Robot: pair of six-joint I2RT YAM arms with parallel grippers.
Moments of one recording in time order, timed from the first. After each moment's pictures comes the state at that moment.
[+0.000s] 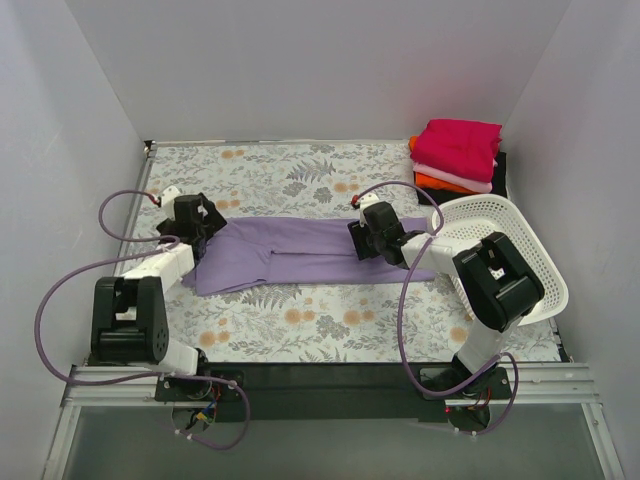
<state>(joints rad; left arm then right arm) 0.00 1.51 0.74 0.08 -0.28 -0.59 0.60 1.73 0.89 0.07 0.12 0.08</state>
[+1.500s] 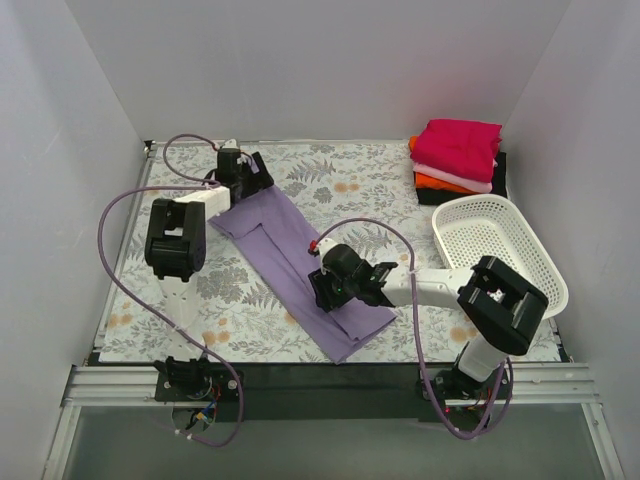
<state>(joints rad) -0.12 2.15 1.43 0.09 0.06 -0.51 0.98 1.63 0.82 -0.04 -0.01 0.34</state>
